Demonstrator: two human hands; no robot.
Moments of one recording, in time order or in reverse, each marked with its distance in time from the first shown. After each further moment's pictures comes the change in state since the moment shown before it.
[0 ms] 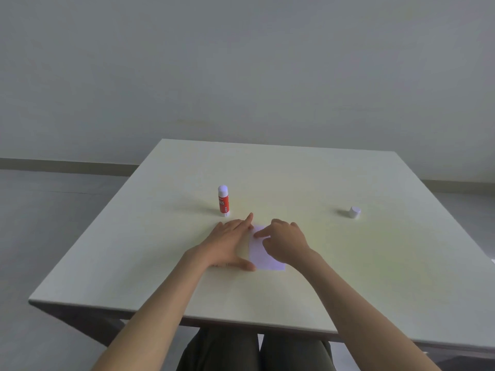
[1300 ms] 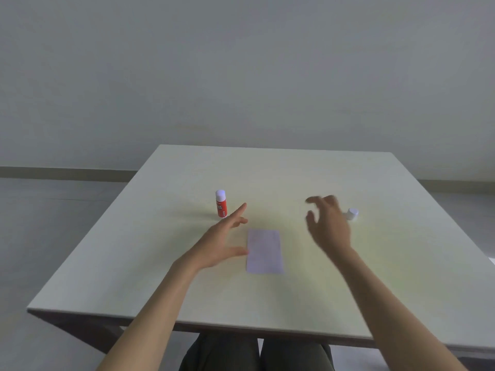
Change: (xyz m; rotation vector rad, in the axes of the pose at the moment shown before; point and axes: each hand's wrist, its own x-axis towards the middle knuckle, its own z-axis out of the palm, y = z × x) left_hand -0.019 0.006 -0.017 -0.550 0.189 0.004; right_hand -0.011 0.066 -0.035 0.191 0.530 0.240
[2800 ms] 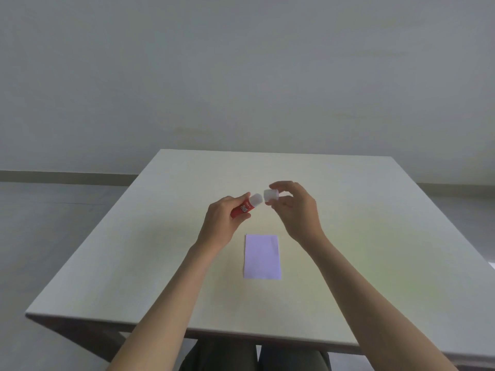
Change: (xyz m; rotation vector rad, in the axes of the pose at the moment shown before) left_hand 0.039 0.034 -0.004 0.224 0.482 0.146; right_hand 0.006 -0.063 -0.007 0.659 -0.051 -0.145
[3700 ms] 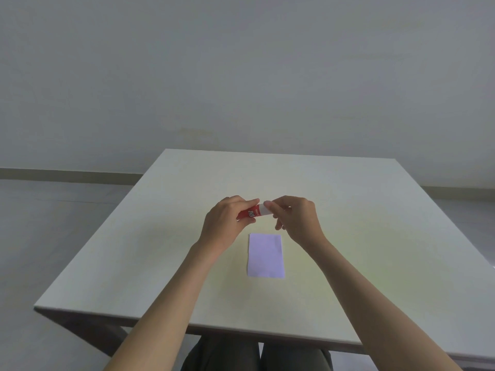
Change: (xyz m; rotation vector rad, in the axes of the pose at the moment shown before) left_hand -0.008 0.012 -0.011 0.160 -0.041 0.060; right_hand -0.002 0.007 0.005 -0.088 -0.119 0.072
